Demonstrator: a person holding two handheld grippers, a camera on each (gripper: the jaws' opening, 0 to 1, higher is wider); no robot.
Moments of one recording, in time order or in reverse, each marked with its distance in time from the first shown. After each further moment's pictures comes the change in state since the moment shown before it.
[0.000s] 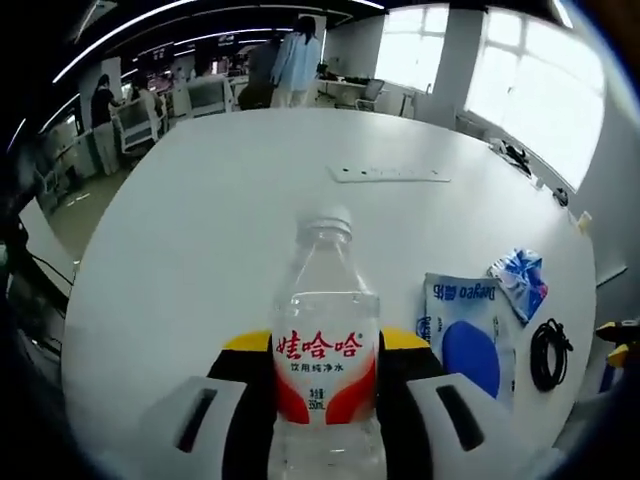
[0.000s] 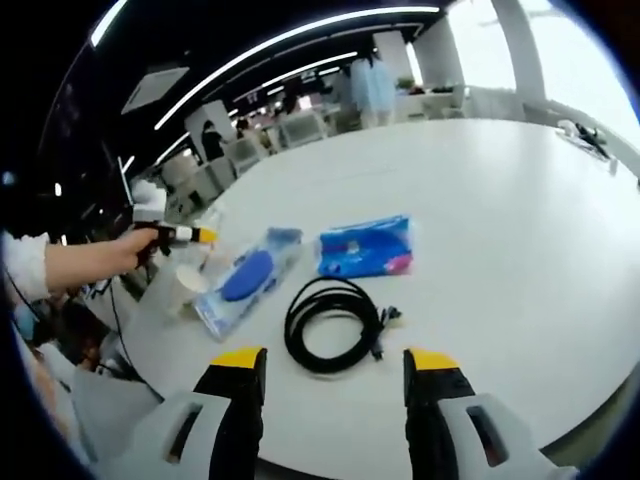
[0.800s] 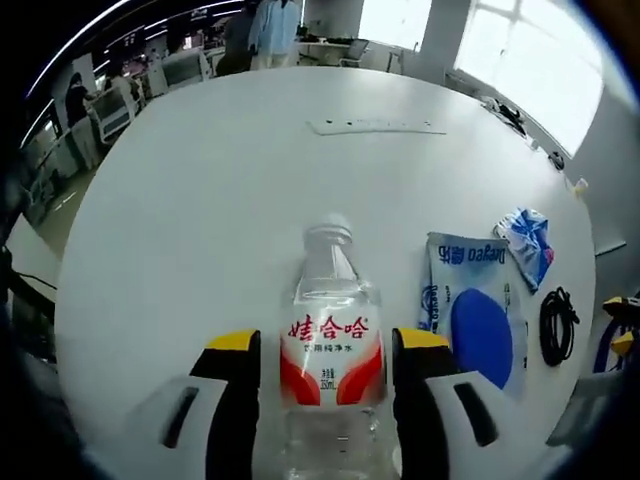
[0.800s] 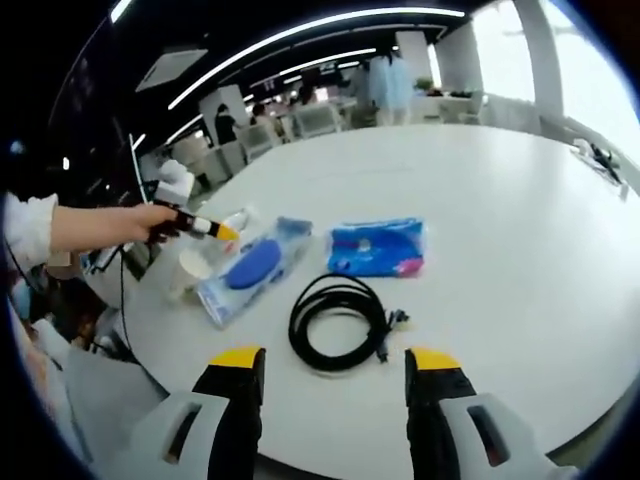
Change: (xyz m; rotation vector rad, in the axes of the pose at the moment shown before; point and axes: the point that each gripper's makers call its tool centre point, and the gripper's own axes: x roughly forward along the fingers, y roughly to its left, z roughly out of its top) left arm 0.037 -0.020 -0.031 0.078 0.208 -0.047; right arm 0.002 0.003 0.000 -0.075 0.042 0.008
